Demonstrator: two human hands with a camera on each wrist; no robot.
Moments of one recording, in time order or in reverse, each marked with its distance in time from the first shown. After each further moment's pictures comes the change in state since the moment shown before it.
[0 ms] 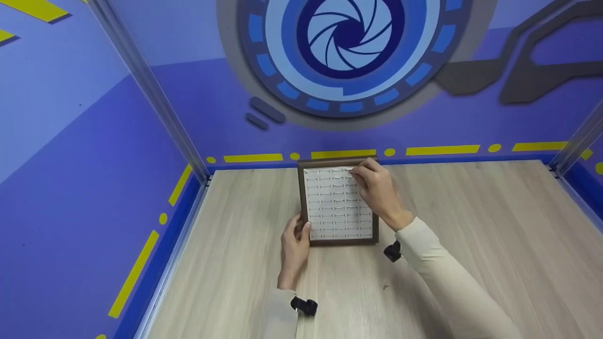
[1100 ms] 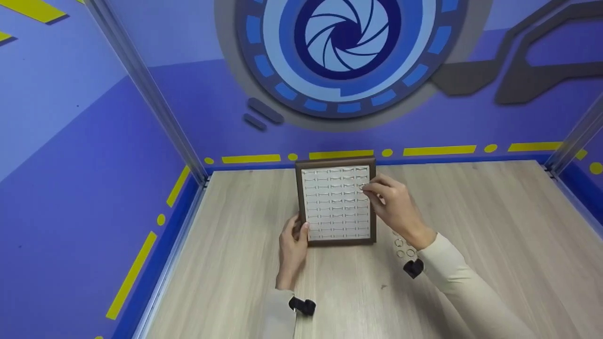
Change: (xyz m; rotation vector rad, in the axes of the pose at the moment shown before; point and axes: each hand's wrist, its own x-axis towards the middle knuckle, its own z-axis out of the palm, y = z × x) left_hand -0.001 0.002 -0.001 -0.031 -0.012 -0.010; right_hand -0.032 -0.009 -0.048 0.017 -0.155 0.046
